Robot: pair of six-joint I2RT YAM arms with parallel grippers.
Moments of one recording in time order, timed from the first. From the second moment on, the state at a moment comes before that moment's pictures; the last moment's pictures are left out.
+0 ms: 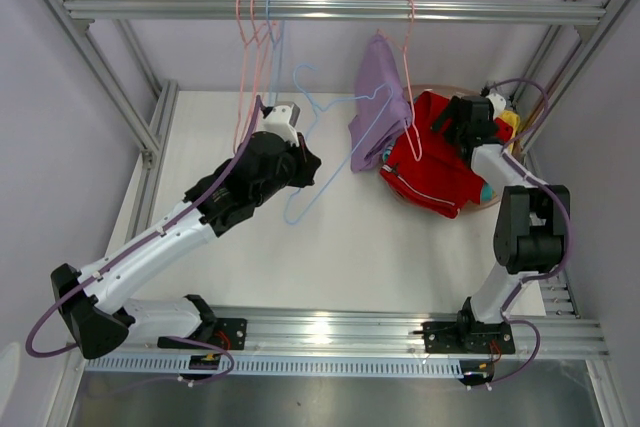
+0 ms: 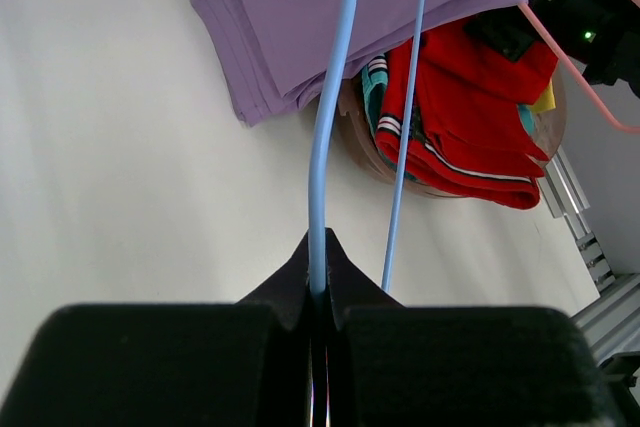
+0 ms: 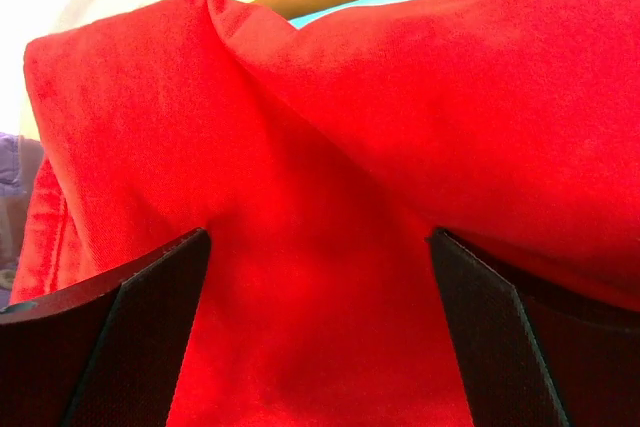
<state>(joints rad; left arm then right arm) -0.82 1.20 1.21 -0.37 -0.24 -0.51 0.03 1.76 1.22 -0.02 0.22 0.55</state>
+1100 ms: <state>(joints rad) -0.93 1.18 1.27 -0.41 -0.43 -0.29 0.12 1.59 1.04 -0.24 0.22 0.54</state>
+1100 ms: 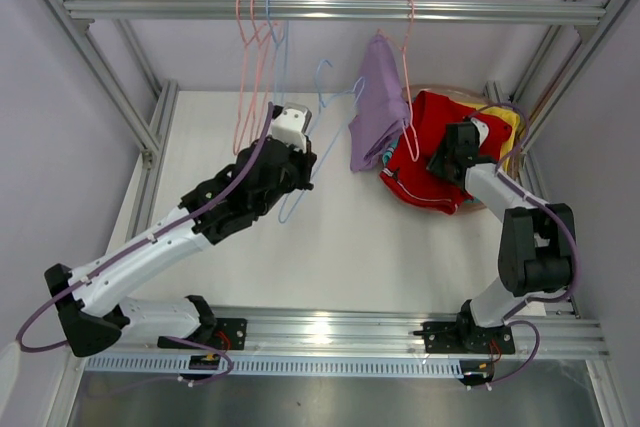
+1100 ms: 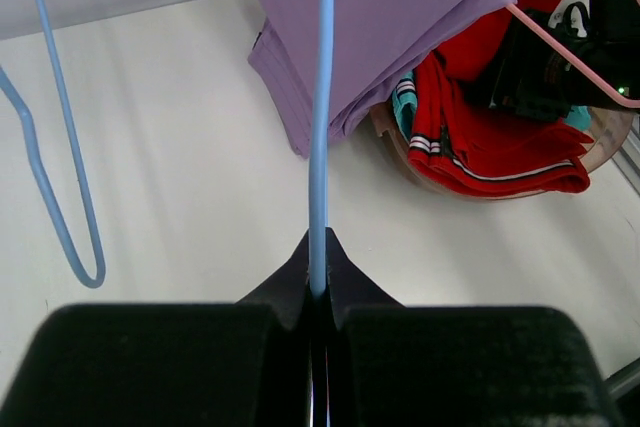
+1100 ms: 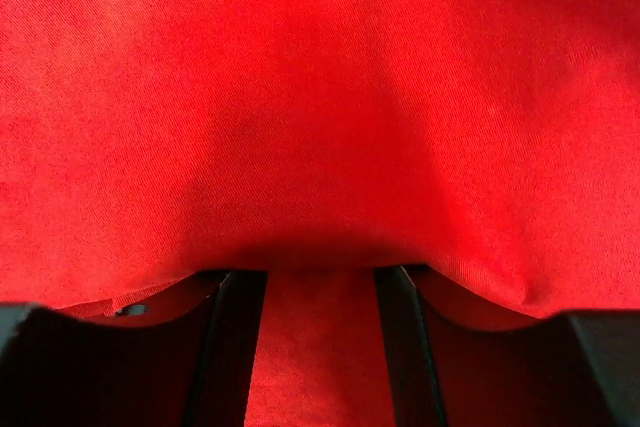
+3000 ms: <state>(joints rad) -0.58 1.64 1.82 -0.59 -0.50 -0.17 0.11 1.32 1.01 -0.31 -0.03 0.47</state>
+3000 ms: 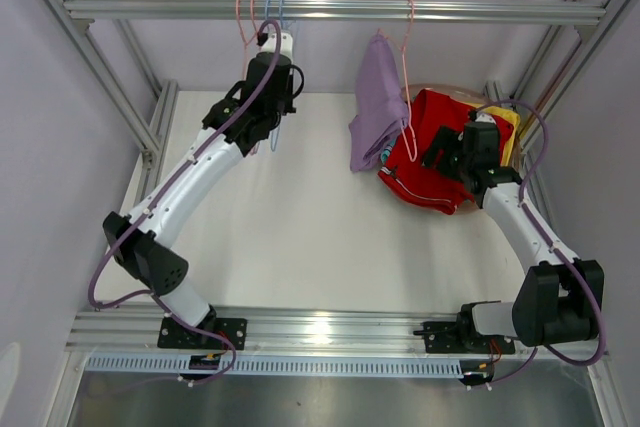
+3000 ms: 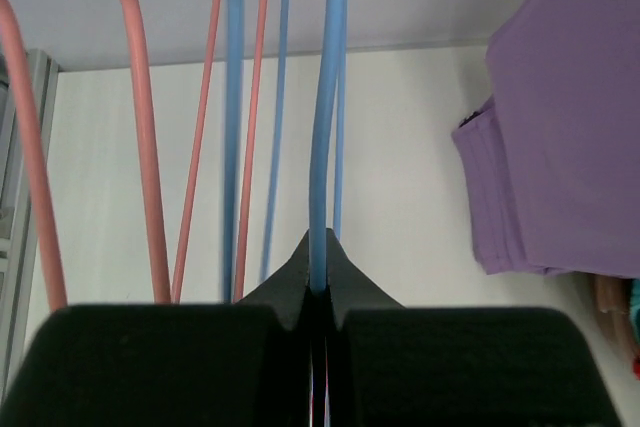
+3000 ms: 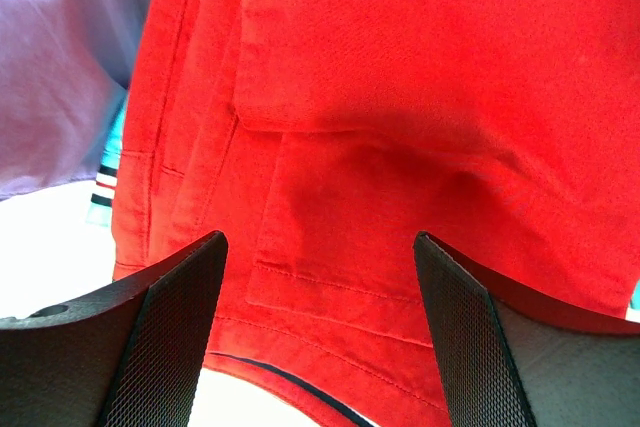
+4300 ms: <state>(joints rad) -0.84 1.35 1.79 -0.55 -0.32 -0.23 0.11 1.19 0.94 -0.32 -0.07 0.47</state>
